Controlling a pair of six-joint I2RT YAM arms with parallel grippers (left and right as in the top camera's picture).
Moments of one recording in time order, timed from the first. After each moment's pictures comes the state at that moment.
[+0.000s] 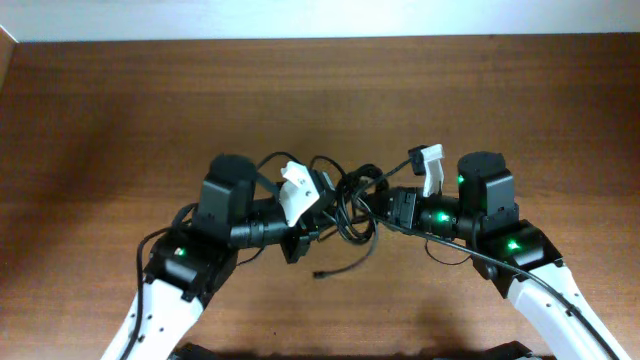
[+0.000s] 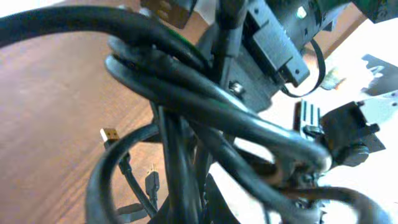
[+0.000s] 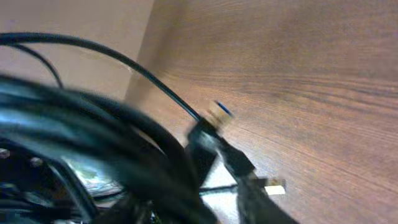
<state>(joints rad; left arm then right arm) -0.41 1.07 0.91 -0.46 0.76 0.22 0.32 1.12 0.78 -0.28 -0.72 0.59</state>
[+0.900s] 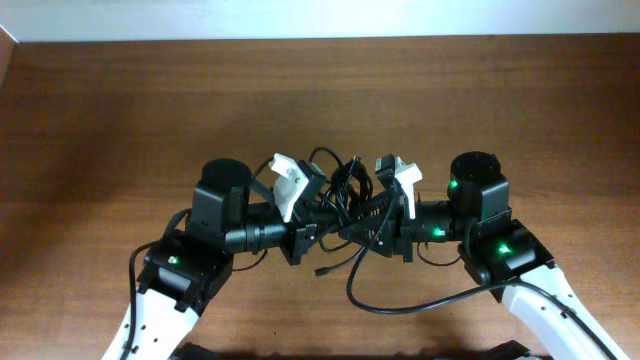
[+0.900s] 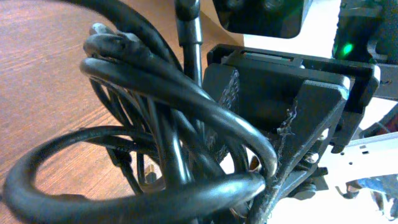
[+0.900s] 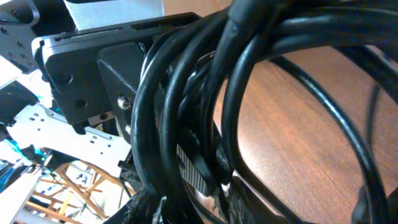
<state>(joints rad) -0.41 1.02 0.91 -0.44 0.78 -0.10 0.39 1.12 0.77 -0.09 -1.12 0.22</state>
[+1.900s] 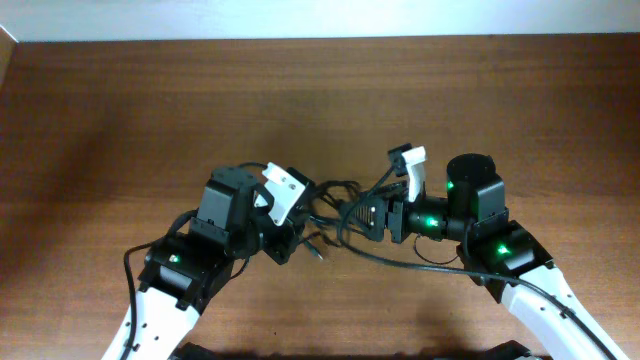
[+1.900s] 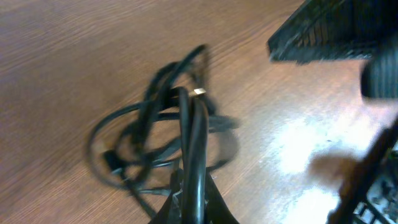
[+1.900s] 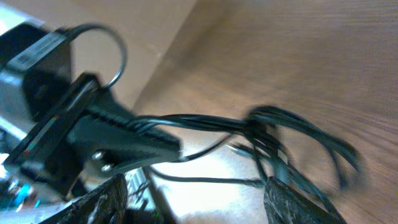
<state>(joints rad) -0.41 1.03 0.91 -0.67 0.37 0.09 0.40 1.12 0.77 -0.15 -0.79 0.48</state>
